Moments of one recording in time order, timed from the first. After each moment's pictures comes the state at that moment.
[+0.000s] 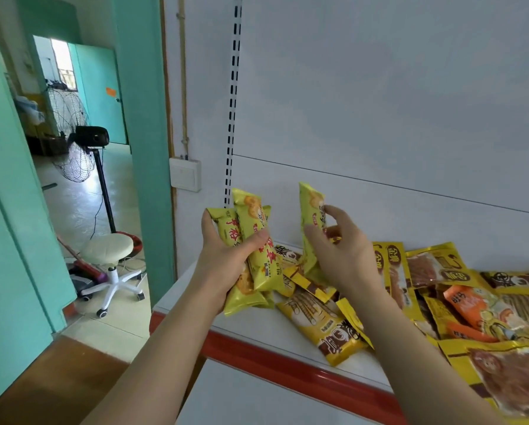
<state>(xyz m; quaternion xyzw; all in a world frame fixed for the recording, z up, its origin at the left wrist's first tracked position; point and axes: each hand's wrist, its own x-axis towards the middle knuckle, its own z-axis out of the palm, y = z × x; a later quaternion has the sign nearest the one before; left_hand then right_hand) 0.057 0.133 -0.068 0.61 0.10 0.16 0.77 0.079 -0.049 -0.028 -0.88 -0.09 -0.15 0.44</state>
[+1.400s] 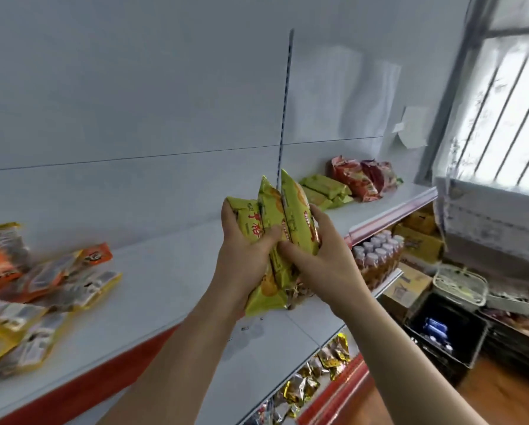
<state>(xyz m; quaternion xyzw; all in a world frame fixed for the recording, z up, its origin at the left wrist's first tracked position) -0.068 -0.726 -0.060 0.64 -0.25 -0.14 0.71 -0.171 -0.819 -0.054 -0.77 0.19 -0.34 0.50</state>
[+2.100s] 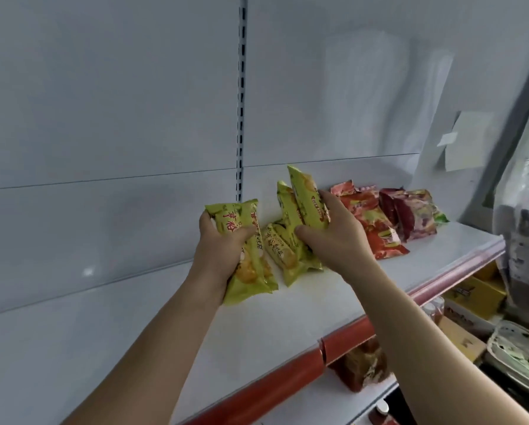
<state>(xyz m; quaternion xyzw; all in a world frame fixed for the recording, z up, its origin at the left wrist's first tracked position) 0.064 -1.014 -0.045 0.62 -0.10 -0.15 0.77 -0.028 -1.169 -0.023 -0.85 0.23 -0.29 0.36</state>
